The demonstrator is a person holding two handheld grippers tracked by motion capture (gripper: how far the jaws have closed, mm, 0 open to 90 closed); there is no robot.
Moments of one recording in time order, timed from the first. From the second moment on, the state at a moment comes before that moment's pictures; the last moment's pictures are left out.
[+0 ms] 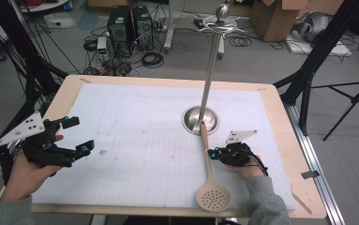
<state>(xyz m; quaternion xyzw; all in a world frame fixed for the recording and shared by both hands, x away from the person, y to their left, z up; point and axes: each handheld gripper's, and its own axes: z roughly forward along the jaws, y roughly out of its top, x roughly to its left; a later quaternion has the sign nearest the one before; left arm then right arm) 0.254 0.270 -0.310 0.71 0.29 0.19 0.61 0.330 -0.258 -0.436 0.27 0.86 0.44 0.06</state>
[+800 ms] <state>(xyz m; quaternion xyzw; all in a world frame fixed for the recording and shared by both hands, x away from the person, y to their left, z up) 0.252 0.274 -0.313 0.72 0.30 0.19 0.60 0.336 -0.248 -0.441 0.25 0.85 0.46 0.05</state>
